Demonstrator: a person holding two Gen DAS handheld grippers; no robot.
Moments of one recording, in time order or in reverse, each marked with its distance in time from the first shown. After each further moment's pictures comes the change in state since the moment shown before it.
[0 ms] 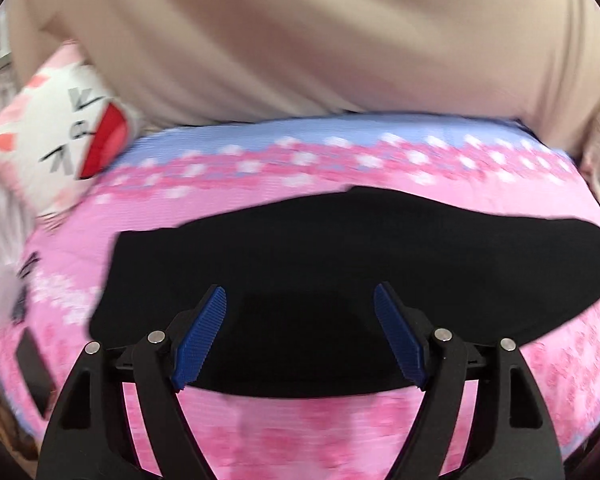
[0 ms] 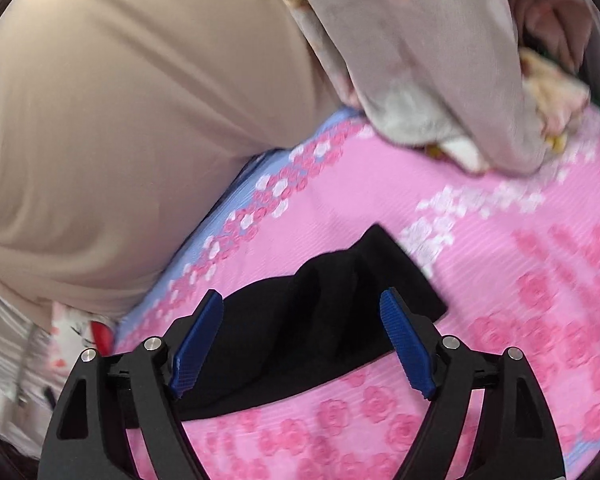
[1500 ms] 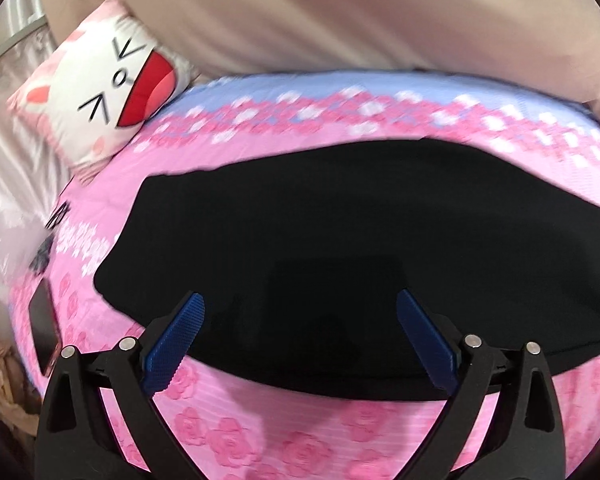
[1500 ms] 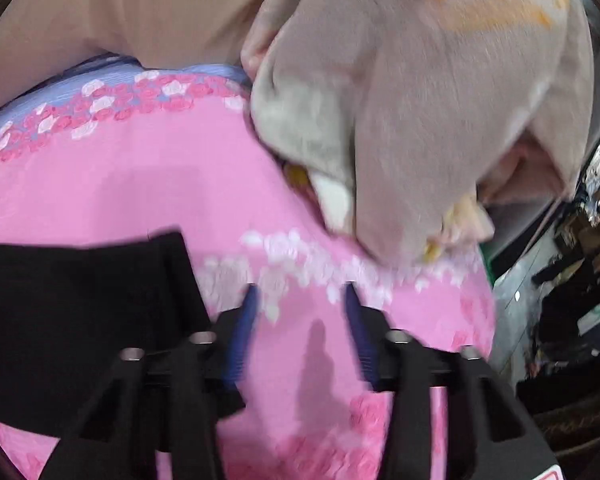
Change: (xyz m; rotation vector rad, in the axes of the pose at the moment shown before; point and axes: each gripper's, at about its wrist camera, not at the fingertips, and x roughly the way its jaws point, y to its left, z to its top) left arm 0.048 0.030 -0.025 -0.113 0.127 0.229; right arm 0.082 0.002 0.016 -0.508 0.023 -0.836
